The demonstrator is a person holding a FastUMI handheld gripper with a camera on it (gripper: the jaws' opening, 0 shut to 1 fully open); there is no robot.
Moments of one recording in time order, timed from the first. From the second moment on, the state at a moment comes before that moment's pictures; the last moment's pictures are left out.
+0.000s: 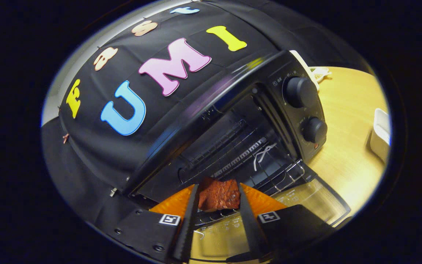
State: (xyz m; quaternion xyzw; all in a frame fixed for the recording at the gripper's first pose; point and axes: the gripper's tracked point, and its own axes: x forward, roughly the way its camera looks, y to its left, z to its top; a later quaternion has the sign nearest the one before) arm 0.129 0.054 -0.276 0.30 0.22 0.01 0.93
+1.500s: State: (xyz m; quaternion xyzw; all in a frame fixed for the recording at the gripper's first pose) arm -0.053 0.043 -0.337 -0.03 0.44 0.03 0.90
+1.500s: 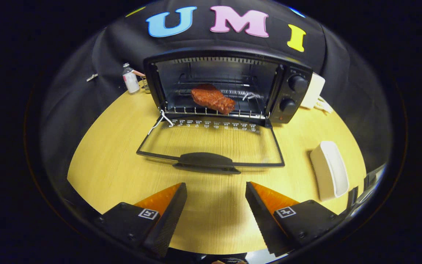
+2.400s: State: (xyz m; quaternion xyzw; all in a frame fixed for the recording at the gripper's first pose) arm -0.021 0.043 -0.353 -0.03 0.44 0.01 0.90
